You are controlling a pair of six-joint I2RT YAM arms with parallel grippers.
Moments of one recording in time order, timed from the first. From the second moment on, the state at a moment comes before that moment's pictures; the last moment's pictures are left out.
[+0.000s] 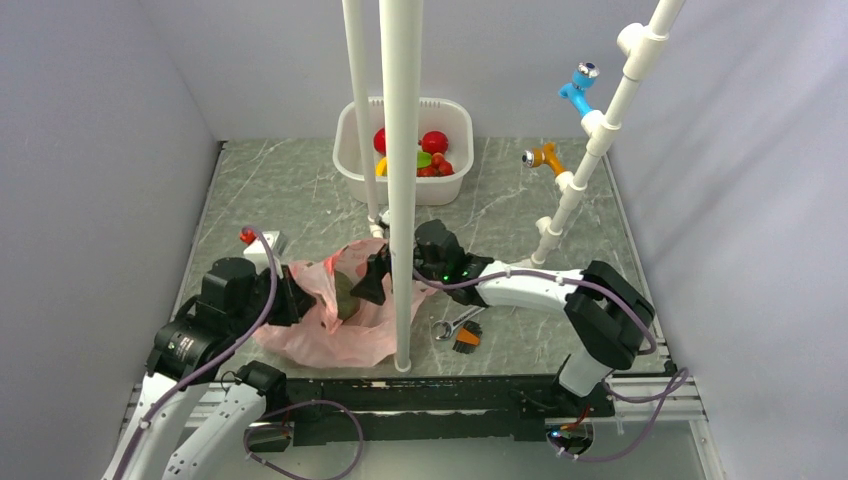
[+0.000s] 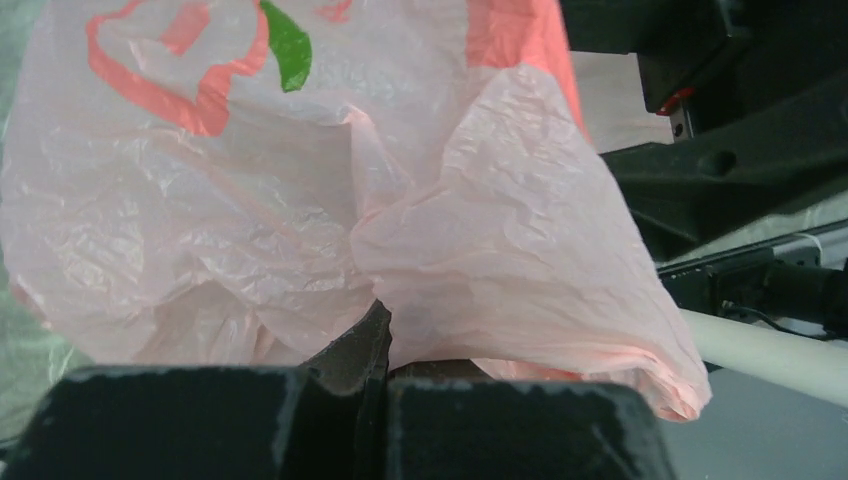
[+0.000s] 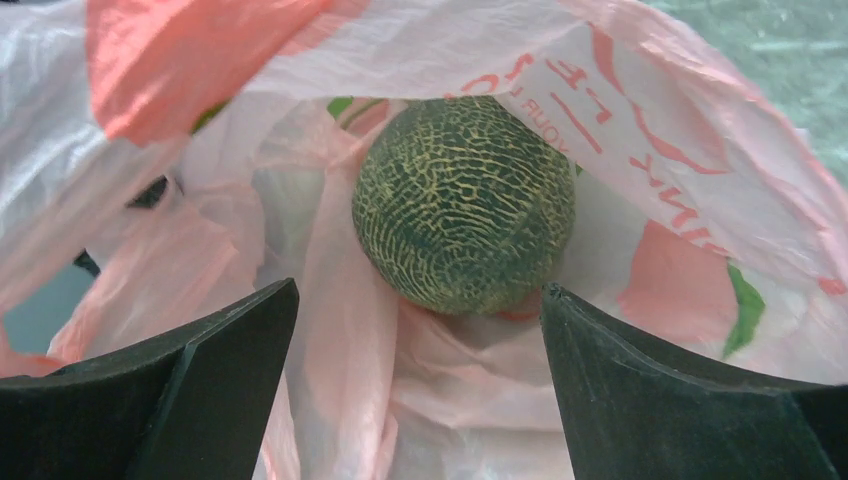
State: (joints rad) left arm -0.39 0.49 0.84 -1.02 0.10 -0.47; right arm 0.98 1.65 0.95 0.40 -0.38 0.33
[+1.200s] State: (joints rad) left arm -0.39 0.37 0.82 -1.20 -0.16 -0.64; right arm 0.99 1.83 0.92 0.33 0.24 0.18
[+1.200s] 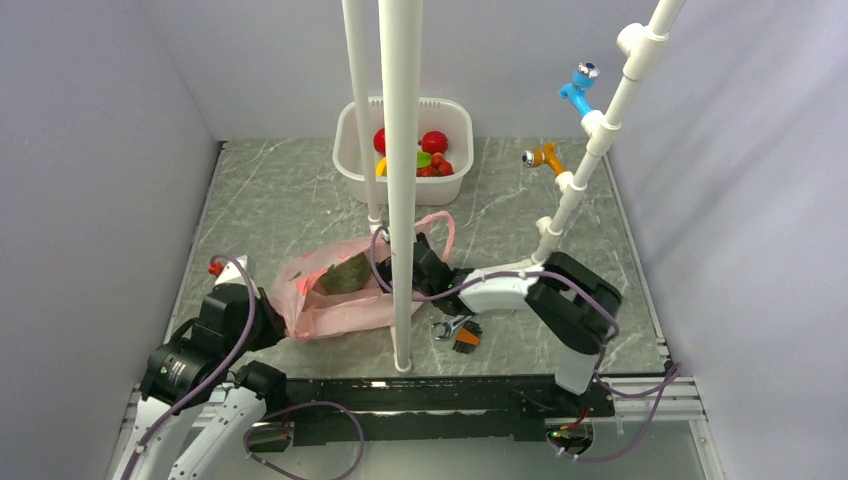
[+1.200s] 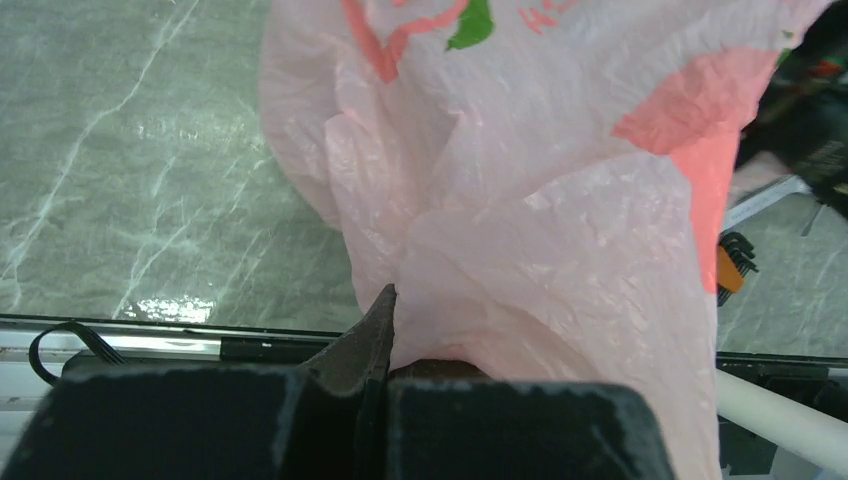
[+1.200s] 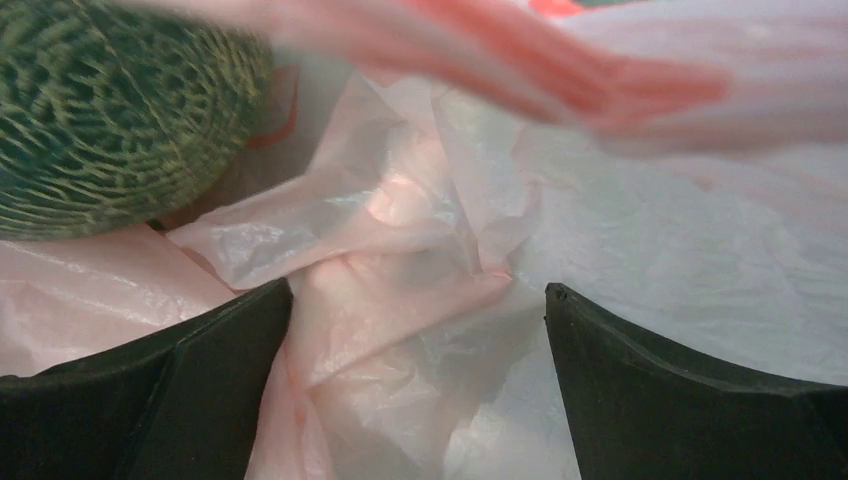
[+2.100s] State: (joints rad) left arm -0.39 0.51 0.75 -1.28 -0.12 -0.67; right arm 1.12 1.92 1.26 0.44 -0.22 -0.07
